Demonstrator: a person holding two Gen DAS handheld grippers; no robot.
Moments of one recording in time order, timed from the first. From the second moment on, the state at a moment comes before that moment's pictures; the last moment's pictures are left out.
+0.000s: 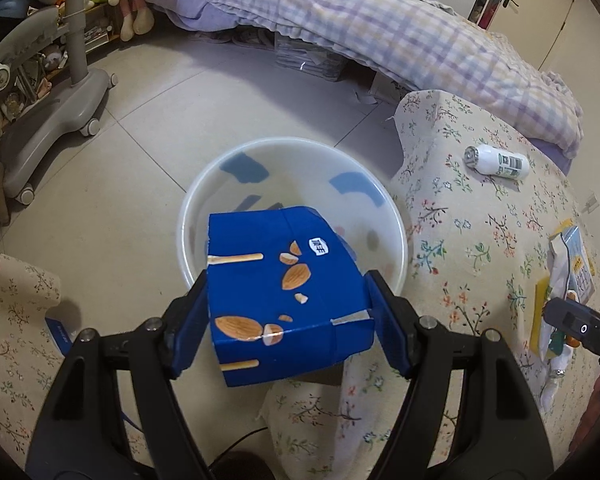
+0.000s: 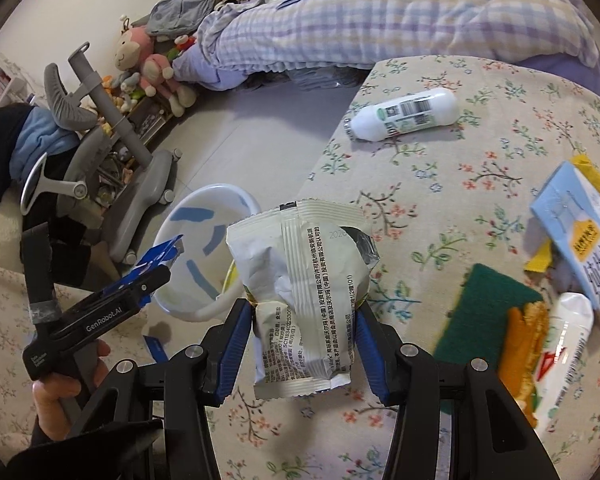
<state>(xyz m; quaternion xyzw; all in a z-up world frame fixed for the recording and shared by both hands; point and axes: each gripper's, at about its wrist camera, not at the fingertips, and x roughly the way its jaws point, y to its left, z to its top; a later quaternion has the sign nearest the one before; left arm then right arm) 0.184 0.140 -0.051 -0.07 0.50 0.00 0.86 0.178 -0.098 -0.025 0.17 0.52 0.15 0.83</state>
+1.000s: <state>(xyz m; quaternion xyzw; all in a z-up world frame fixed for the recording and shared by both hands) 0.162 0.195 -0.051 -0.04 0.52 0.08 0.85 0.219 0.012 -0.046 0.13 0.50 0.20 0.83</state>
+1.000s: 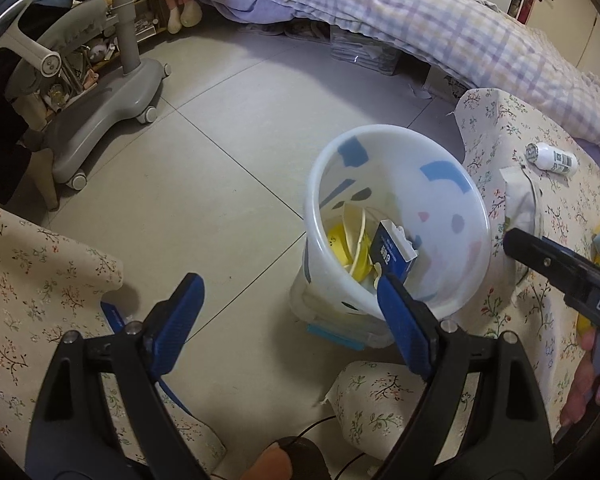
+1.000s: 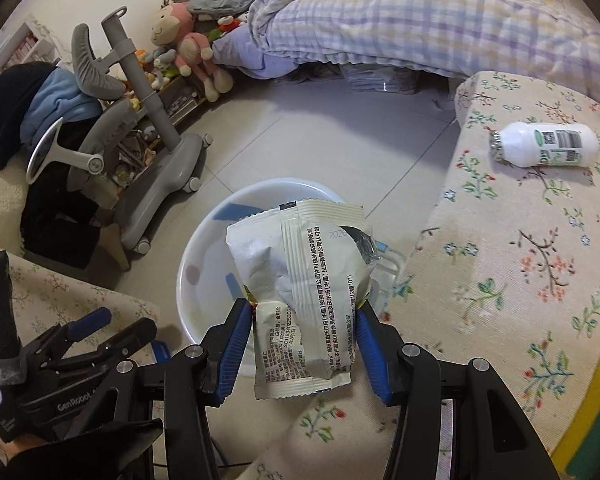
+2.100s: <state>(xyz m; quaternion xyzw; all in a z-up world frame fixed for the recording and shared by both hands) 0.148 0.147 -0.028 -0.01 0.50 0.02 0.87 0.143 -0.077 0.003 0.06 0.45 0.13 0.88</state>
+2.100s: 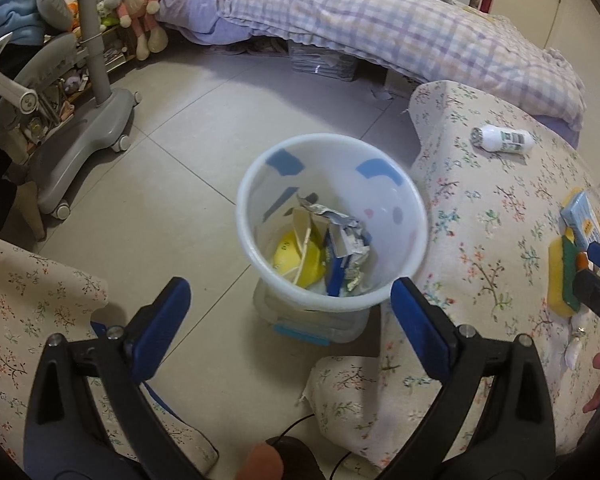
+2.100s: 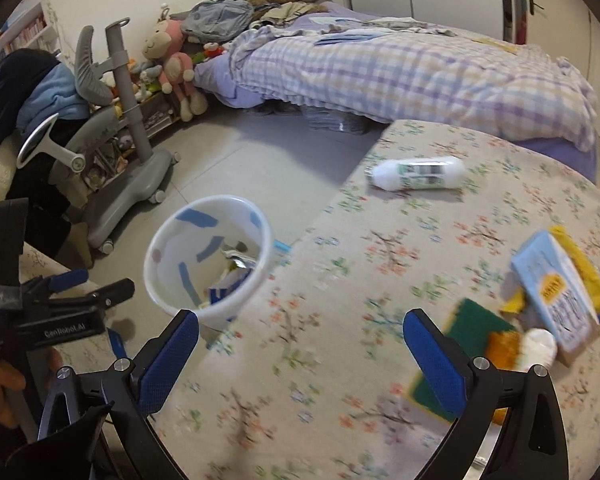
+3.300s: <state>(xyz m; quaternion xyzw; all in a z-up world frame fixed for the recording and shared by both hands) 0.147 0.030 -0.022 0.01 0.54 -0.07 0.84 0.132 -0.200 -0.033 0.14 0.54 0.06 0.83</state>
